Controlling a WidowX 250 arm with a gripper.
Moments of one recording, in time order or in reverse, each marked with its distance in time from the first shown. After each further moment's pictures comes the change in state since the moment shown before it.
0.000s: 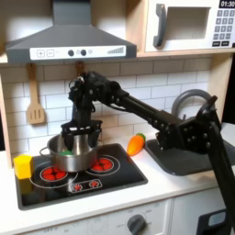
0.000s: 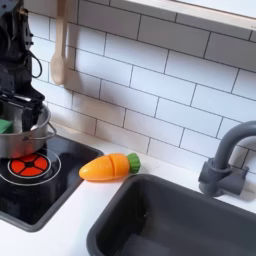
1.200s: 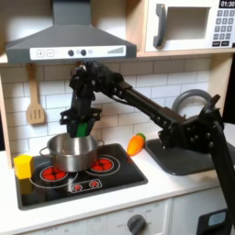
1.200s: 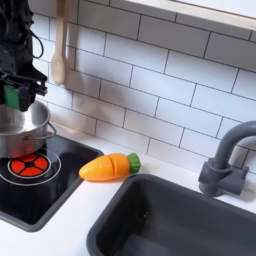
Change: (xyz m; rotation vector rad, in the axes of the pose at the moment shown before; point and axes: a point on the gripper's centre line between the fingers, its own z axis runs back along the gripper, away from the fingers) arm 0.012 0.003 0.028 0.016 -0.105 0.031
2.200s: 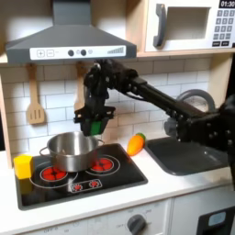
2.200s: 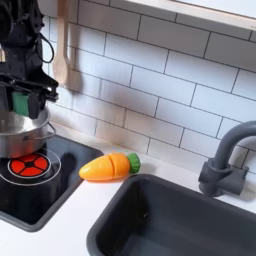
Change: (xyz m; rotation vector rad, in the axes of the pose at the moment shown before) arm -0.013 -0.025 0.011 -0.023 -0.003 -0.014
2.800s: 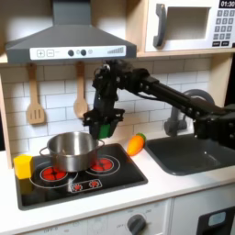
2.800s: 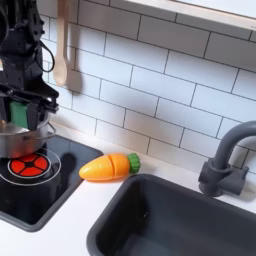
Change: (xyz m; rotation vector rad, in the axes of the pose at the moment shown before) arm -0.026 -0.009 0.010 -0.005 0.013 0.001
